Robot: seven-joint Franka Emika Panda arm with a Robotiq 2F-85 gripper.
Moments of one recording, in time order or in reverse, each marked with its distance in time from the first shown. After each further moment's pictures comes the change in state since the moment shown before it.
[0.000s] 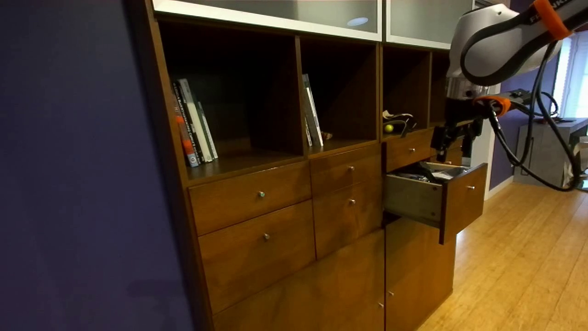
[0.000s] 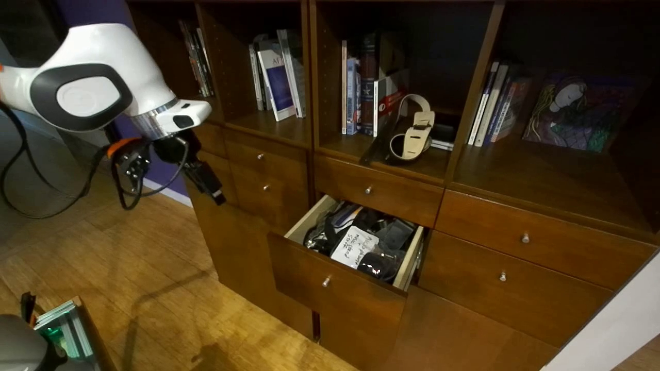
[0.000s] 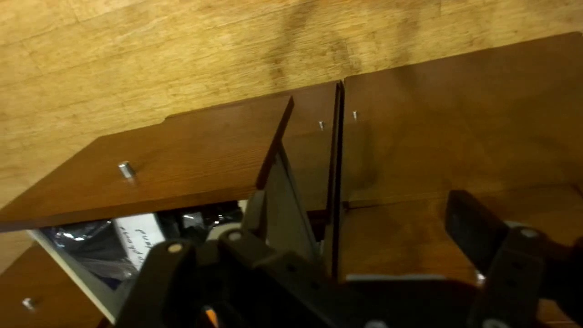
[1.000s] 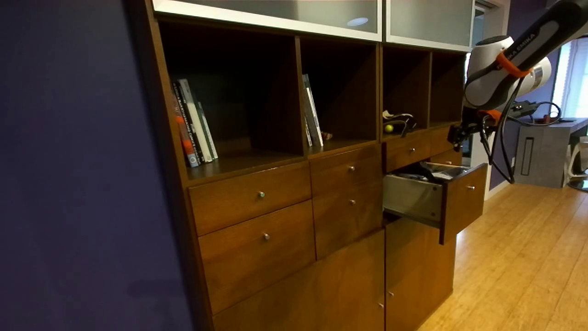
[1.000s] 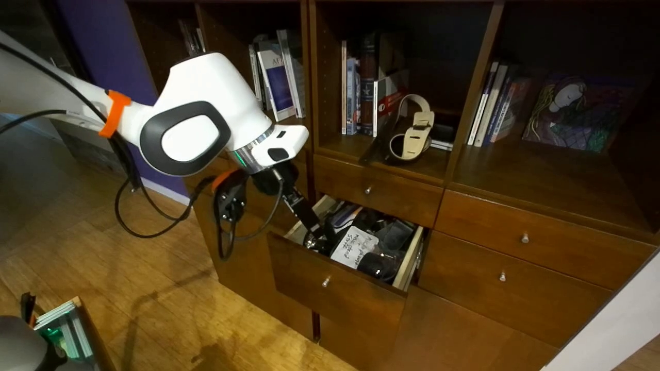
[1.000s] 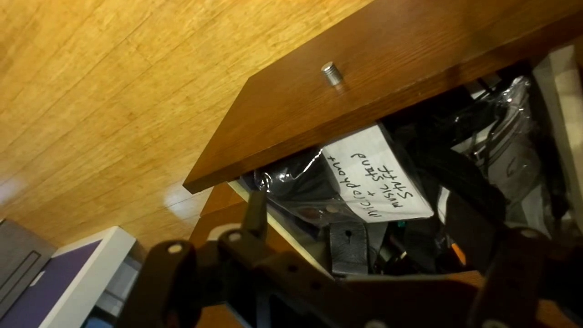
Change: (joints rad) arm -0.273 0.405 -0.117 0.238 -0.210 0.356 0.112
